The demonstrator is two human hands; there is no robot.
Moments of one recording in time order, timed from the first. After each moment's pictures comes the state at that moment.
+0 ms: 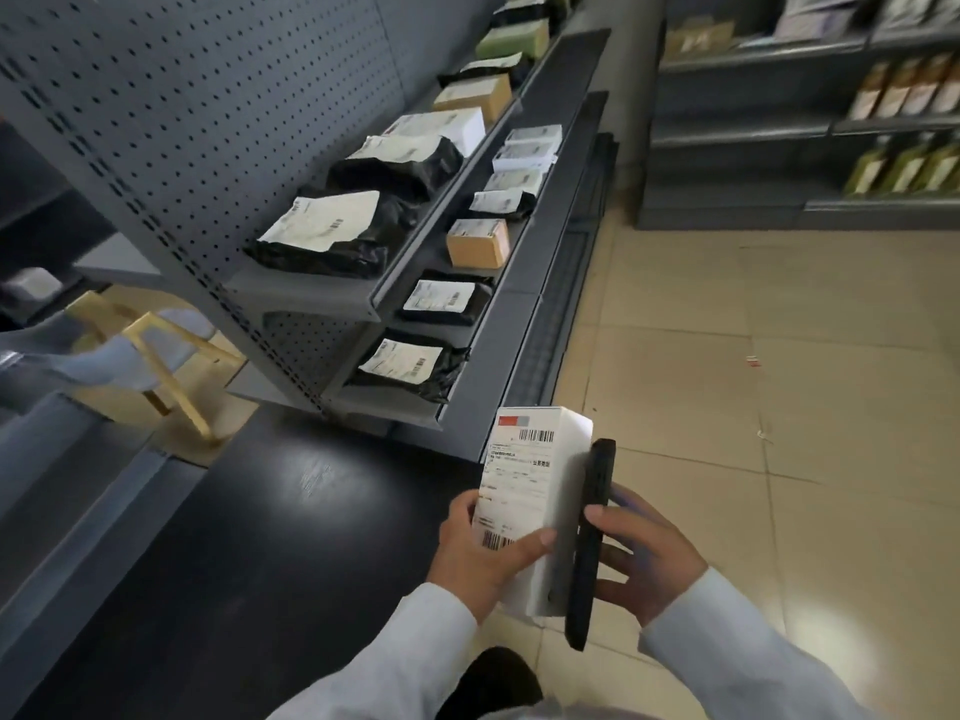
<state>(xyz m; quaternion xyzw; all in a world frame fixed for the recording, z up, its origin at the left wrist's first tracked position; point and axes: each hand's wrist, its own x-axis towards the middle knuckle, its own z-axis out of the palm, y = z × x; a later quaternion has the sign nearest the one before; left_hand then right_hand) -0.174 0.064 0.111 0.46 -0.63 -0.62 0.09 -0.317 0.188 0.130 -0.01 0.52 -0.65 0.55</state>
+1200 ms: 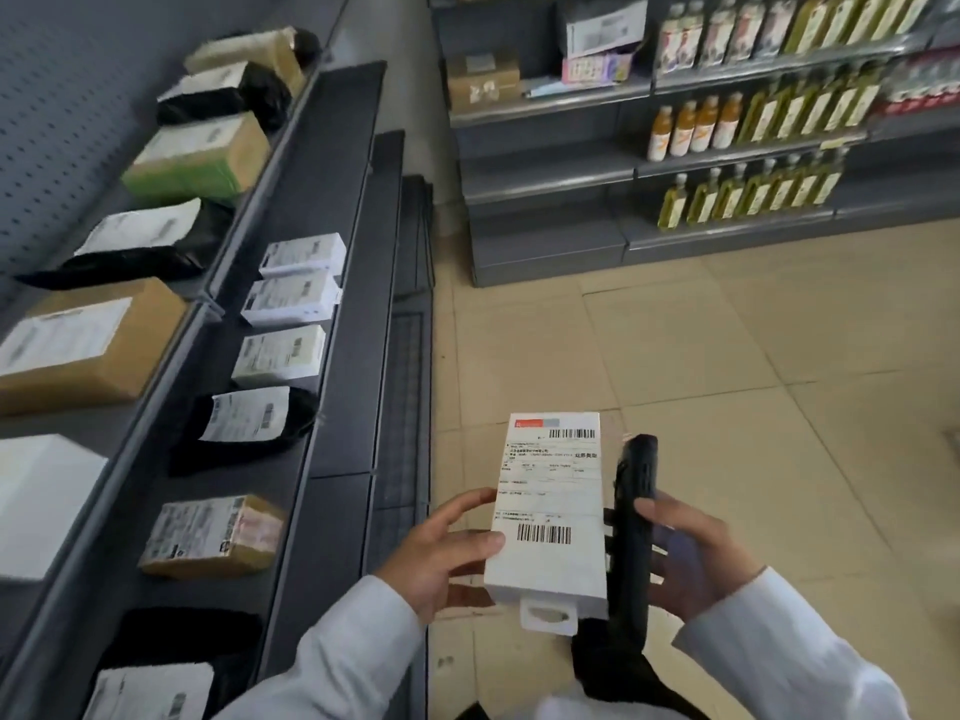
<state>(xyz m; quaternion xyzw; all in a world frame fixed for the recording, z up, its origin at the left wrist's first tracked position) -0.740 -0.249 0.116 0.32 -0.54 -0.77 -0.15 -0.861 -0.017 0.122 0.09 0.49 -0.71 0.49</state>
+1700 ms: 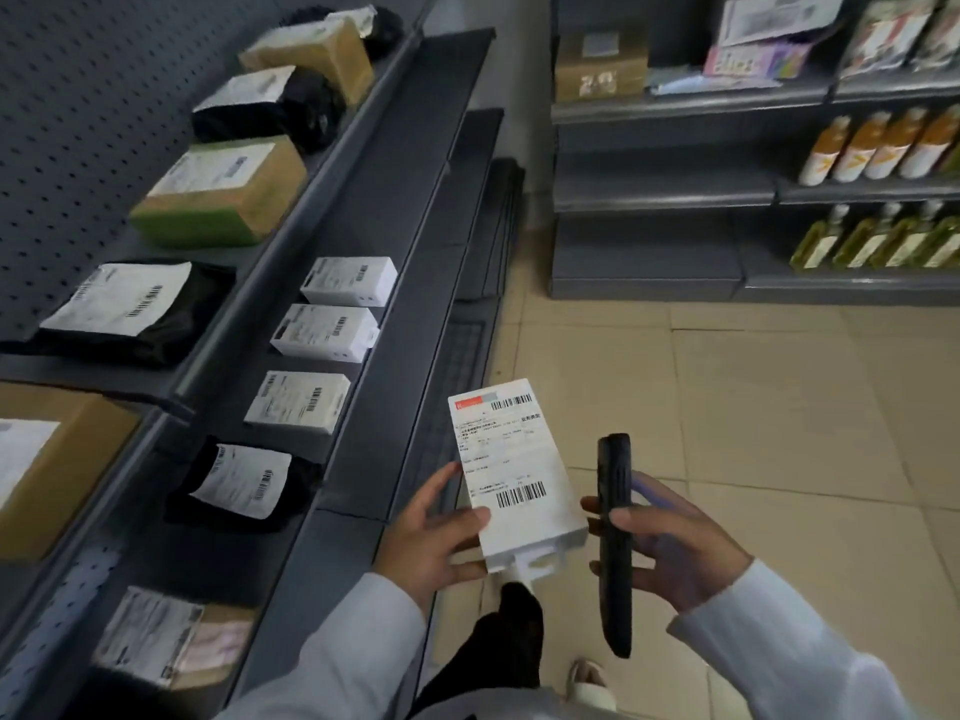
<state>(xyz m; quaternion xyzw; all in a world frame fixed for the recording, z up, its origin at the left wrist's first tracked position) -0.934 -0.341 0.121 0.46 -0.49 -0.74 0.06 -1.102 -0.162 0.124 -0.02 0.53 -0.64 0.56</state>
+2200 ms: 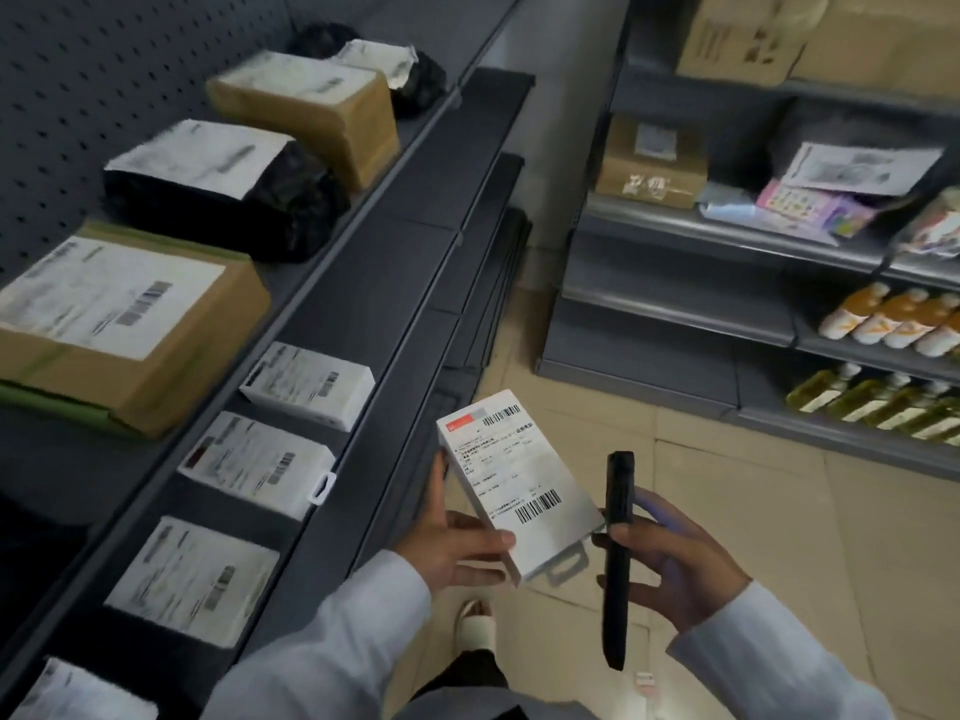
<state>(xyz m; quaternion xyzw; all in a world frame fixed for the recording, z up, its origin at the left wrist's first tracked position) -1.153 -0.578 0.083 0.42 -0.46 -0.79 0.00 -1.319 -0.400 0.142 -0.03 0.61 -0.58 0.53</state>
